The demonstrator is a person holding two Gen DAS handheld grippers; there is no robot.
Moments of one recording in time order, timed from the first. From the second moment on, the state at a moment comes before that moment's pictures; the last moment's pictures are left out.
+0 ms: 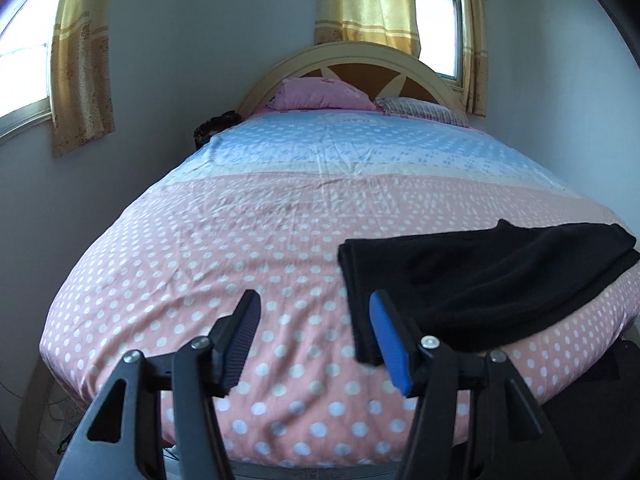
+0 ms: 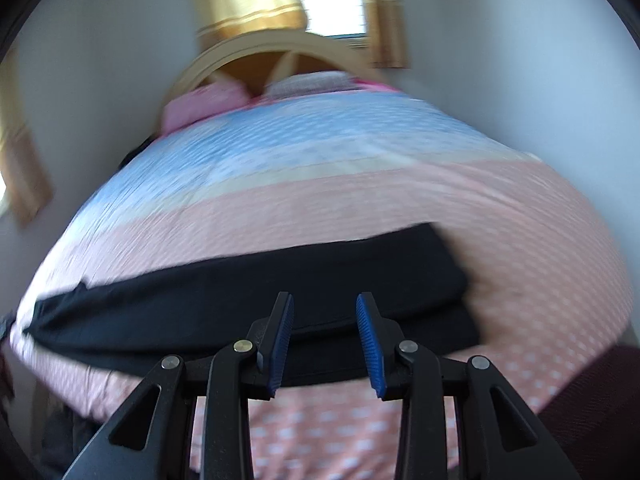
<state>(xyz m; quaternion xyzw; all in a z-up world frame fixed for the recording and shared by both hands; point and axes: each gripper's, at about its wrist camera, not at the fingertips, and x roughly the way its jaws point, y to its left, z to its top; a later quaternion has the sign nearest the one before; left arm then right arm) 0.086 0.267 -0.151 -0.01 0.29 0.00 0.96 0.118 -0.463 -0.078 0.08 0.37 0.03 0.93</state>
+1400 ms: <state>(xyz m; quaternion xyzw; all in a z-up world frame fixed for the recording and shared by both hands) 0.127 0.202 -0.182 -0.03 0.33 -0.06 0.94 0.121 -0.167 -0.148 -0.24 0.40 0.26 0.85</state>
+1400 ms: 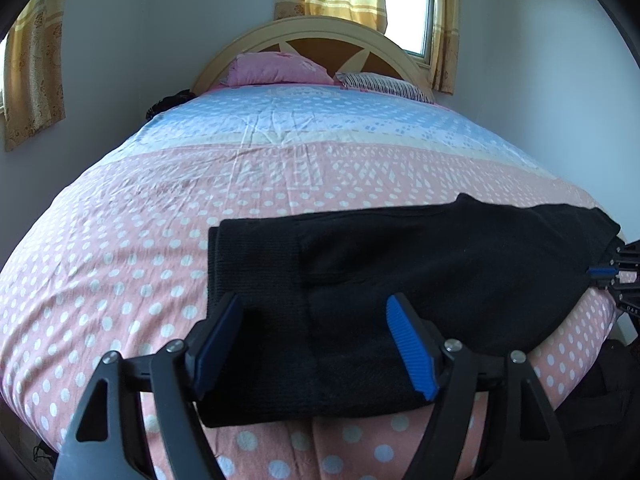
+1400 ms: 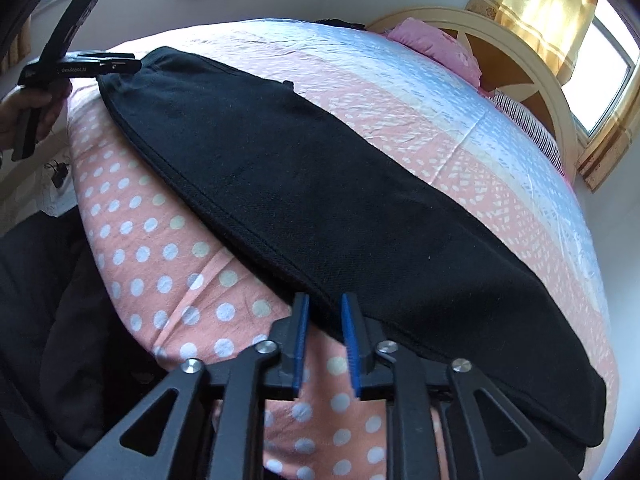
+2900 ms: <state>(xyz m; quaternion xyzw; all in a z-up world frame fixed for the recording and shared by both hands) 0.204 0.249 -0.186 -0.06 0.37 -0.06 0.93 0.276 -0.024 -0.149 -0.10 0.43 0.32 0.84</state>
